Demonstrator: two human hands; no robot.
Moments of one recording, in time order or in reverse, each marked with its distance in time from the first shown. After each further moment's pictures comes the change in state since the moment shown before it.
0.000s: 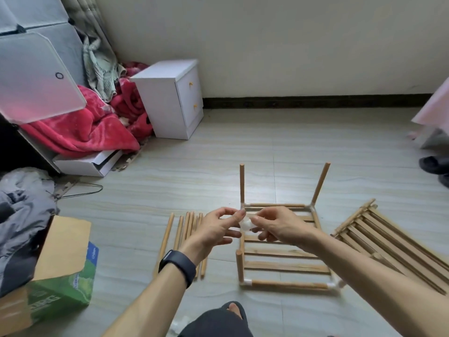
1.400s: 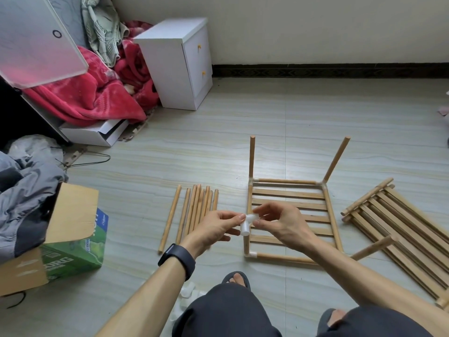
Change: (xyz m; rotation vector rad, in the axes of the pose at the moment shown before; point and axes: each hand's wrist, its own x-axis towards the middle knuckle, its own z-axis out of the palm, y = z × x) left_hand 0.003 -0.068 -0.016 0.071 -0.080 -0.087; right_hand 0.015 0.067 0.041 -0.043 0.122 -0.235
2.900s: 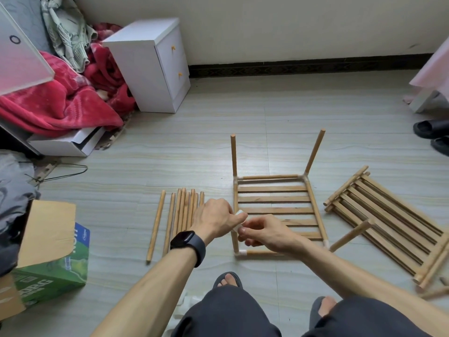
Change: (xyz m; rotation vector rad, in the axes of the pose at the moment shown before) left_hand 0.036 0.030 0.028 1.067 0.243 0.154; right_hand -0.010 0.011 0.007 0.252 -0.232 0.266
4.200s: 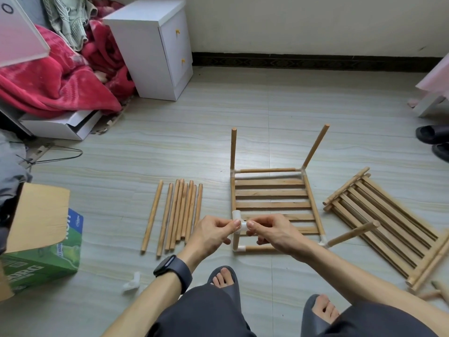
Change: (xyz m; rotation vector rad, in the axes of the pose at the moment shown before) left_hand -0.038 -0.034 0.034 -0.752 -0.143 -0.035; right_hand -0.008 0.008 -0.004 -0.083 0.105 -0.004
